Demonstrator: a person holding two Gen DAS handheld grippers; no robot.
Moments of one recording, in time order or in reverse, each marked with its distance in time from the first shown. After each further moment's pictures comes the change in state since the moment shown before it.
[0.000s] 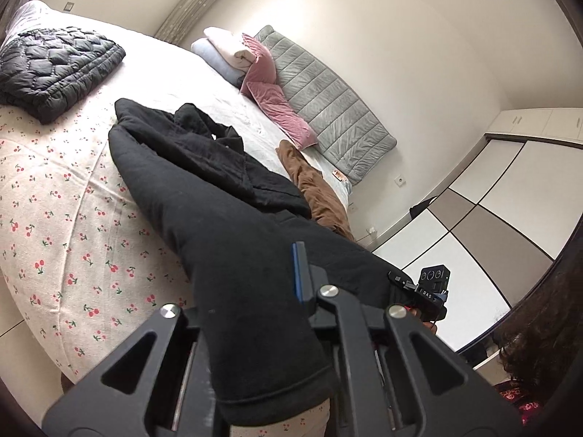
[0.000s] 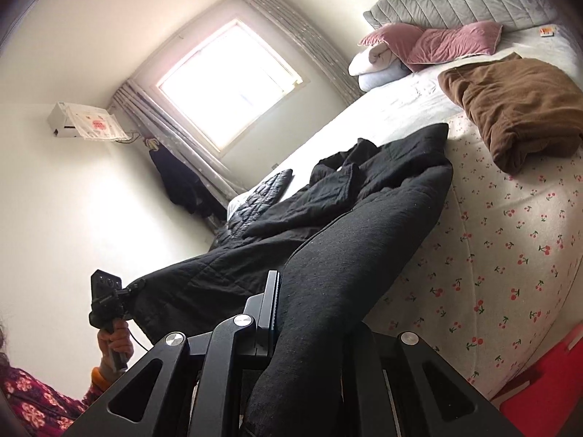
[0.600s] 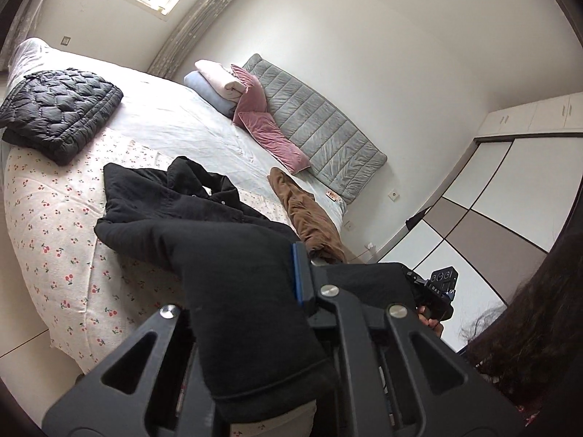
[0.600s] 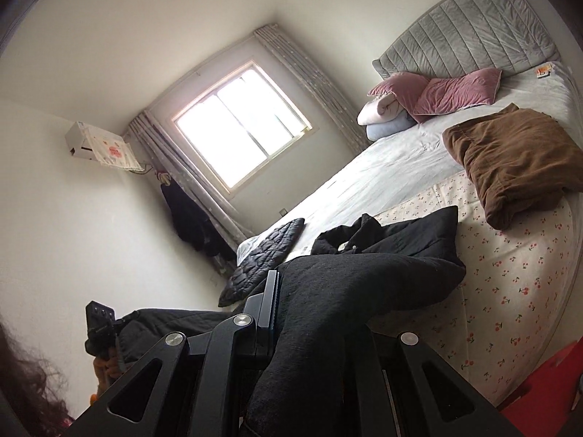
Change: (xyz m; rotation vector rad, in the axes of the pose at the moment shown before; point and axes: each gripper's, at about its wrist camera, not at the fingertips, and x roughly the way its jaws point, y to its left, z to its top) left arm -0.063 -0.030 0.013 0.045 -0.095 0.021; right arm -0.060 0.035 0.030 -0.026 -0.174 0.008
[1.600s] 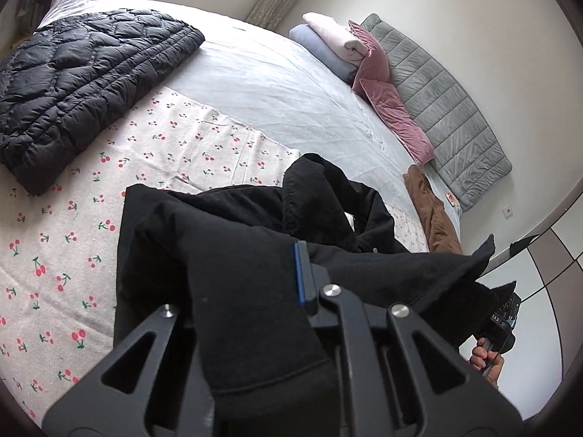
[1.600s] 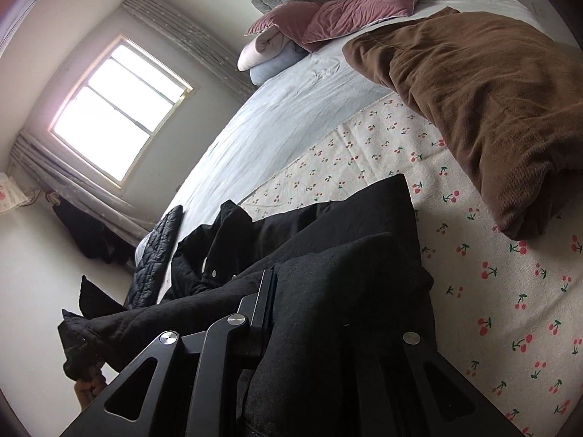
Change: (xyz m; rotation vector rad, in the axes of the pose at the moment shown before) left arm 0.278 0.181 0.105 -0.134 0.173 0.395; right arm 0.255 -0.198 0.054 0.270 0.222 -0.351
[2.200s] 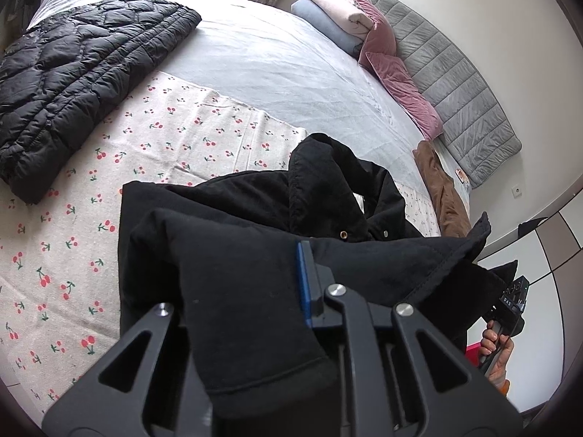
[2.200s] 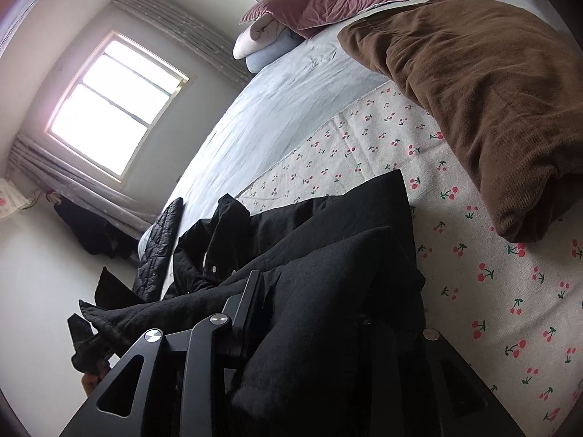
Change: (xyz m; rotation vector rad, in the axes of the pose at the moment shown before) left arm 0.007 -0.007 0.013 0.020 0.119 0.035; right arm -0.009 -0.003 0.014 0.019 0.046 0.012
